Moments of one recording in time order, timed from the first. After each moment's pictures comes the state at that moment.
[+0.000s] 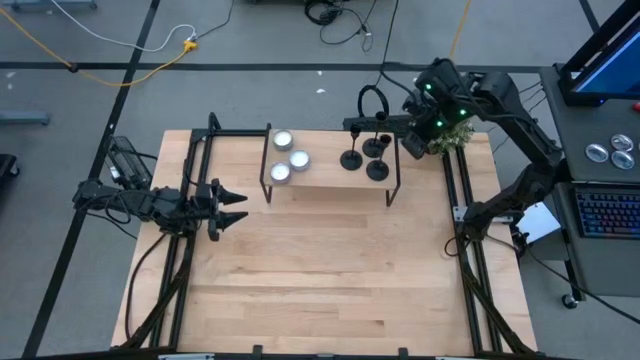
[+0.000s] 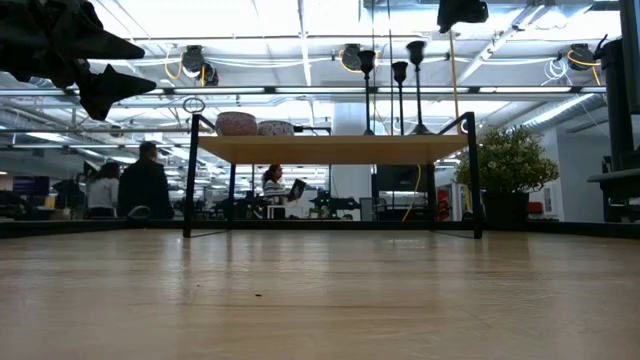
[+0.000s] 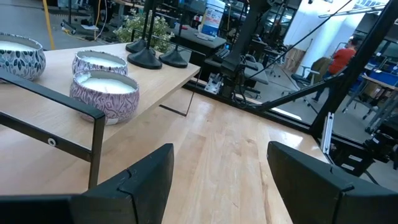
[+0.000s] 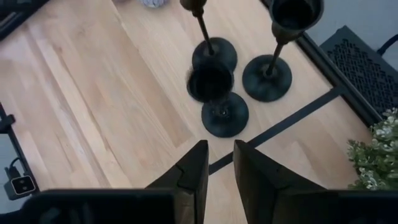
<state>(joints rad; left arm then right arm) -0.22 0.16 0.19 -0.11 -0.35 -0.35 -0.57 1.50 2.03 -1.59 -0.19 0.12</state>
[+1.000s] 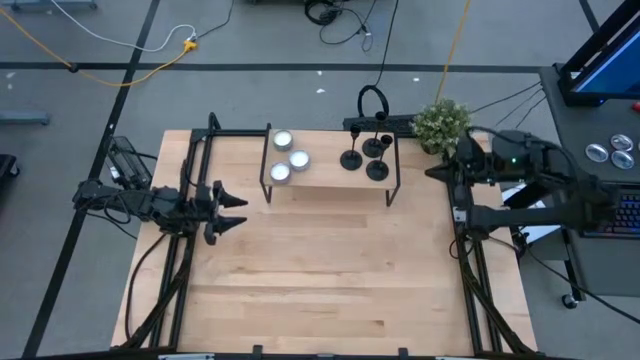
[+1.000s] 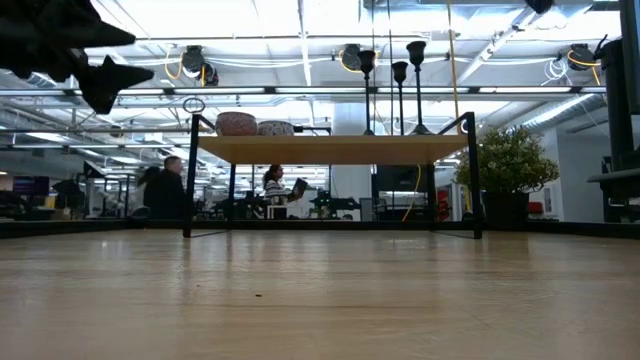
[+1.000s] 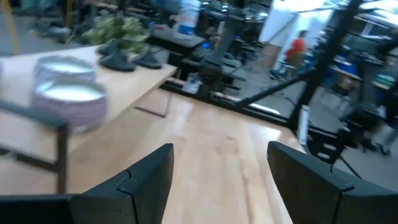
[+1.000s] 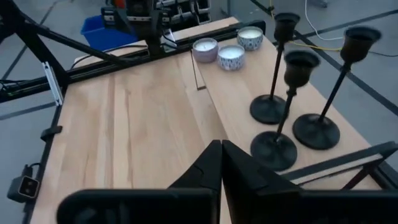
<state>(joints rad) -0.22 0.16 0.19 -0.09 -0.26 -0.32 -0.20 0.72 1.21 -0.96 -0.02 0.17</state>
